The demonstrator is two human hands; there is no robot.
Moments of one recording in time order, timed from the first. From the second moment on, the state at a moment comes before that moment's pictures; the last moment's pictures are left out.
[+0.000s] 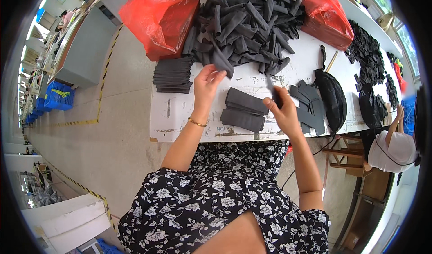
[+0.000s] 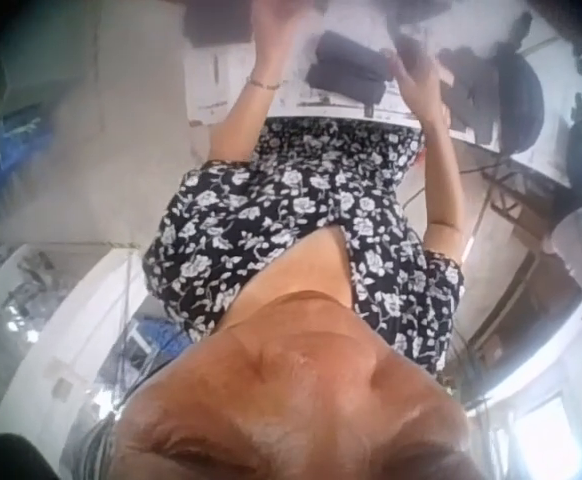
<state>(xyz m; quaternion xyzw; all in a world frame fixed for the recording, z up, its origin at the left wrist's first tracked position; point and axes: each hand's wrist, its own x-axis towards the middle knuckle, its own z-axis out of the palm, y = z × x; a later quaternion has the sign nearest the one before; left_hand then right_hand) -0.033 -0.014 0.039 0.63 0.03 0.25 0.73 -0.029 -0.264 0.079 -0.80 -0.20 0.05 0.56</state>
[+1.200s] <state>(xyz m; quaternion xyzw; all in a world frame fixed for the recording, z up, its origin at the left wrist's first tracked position) -0.073 -0.017 0.041 0.27 0.15 0.06 0.95 -0.063 -0.239 0.085 -0.87 -0.31 0.01 0.37</state>
